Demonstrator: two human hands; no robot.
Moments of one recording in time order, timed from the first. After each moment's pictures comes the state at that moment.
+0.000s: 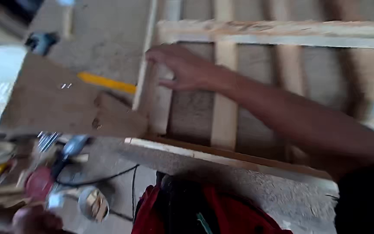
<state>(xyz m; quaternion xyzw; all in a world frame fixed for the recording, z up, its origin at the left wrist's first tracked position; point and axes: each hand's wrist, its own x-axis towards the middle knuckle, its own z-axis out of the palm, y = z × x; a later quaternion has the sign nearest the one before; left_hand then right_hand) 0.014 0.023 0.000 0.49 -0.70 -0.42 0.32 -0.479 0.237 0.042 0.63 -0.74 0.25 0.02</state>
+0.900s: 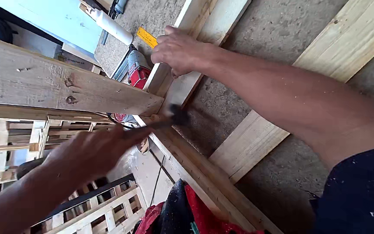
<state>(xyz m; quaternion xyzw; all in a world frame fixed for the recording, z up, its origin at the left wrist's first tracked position) -0.230 0.203 0.115 0.10 -0.91 0.21 -0.35 -0.524 0.122 -0.065 0.83 -0.52 0.21 0.03</state>
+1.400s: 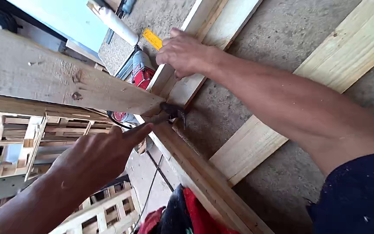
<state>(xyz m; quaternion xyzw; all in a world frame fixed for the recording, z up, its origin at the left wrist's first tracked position) -0.237 0.214 0.108 0.20 -0.89 0.24 -0.34 -0.526 0.119 -0.058 0.82 -0.53 0.20 0.03</state>
